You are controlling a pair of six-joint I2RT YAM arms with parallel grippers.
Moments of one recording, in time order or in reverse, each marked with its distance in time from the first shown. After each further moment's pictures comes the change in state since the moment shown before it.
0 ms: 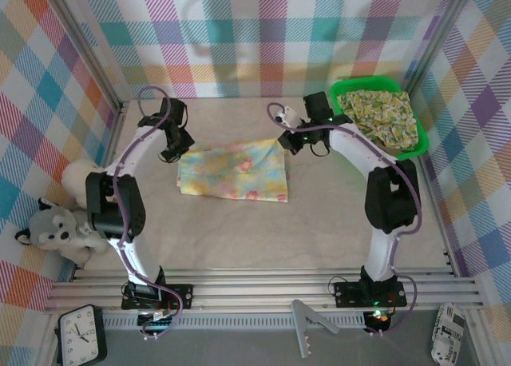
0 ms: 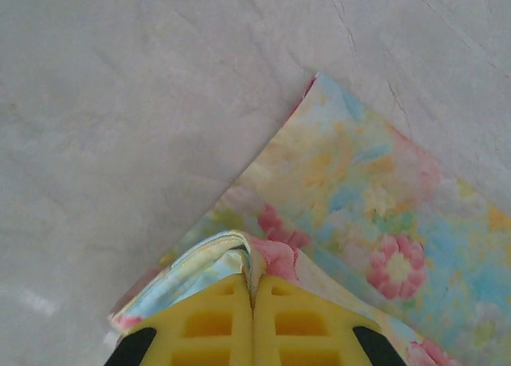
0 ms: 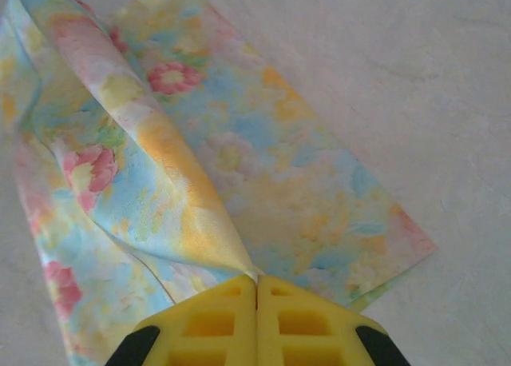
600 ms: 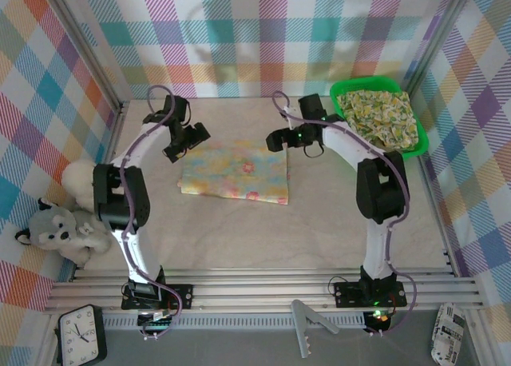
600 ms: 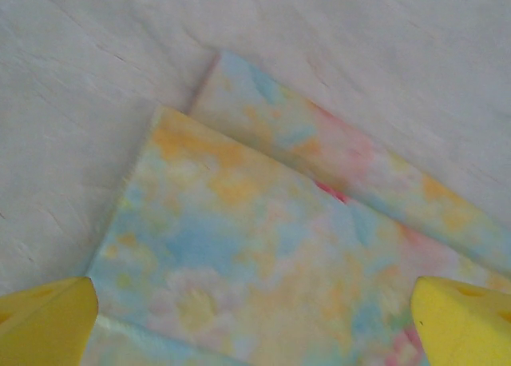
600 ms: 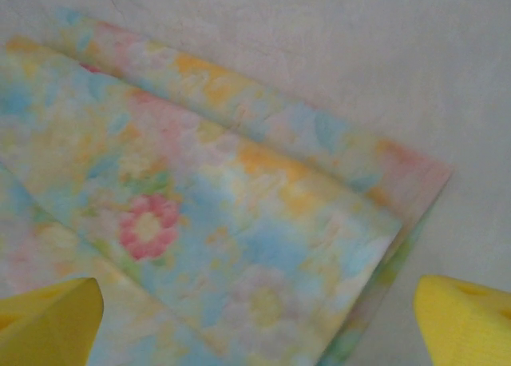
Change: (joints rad) left arm 0.000 0.039 0.016 0.083 0.210 0.058; right arm 0.002 0.069 -0.003 0.037 0.063 0.513
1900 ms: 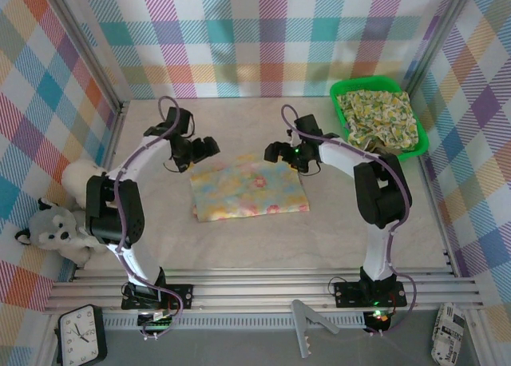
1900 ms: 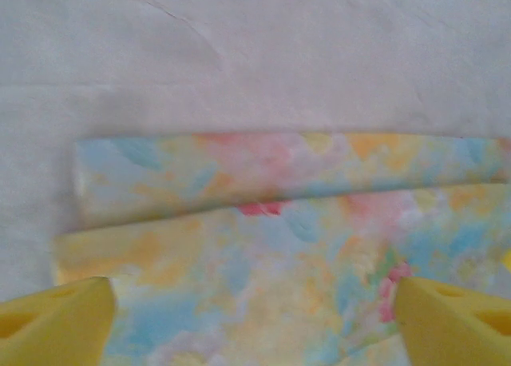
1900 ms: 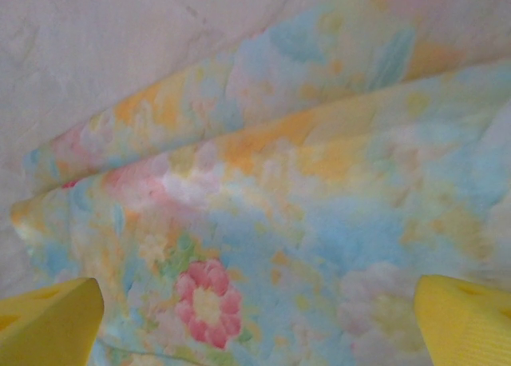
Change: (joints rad) left arm -0.034 -0.109 -0.168 0.025 0.126 0.154; right arm 0.028 -0.022 -0.208 0.118 0.018 0.454
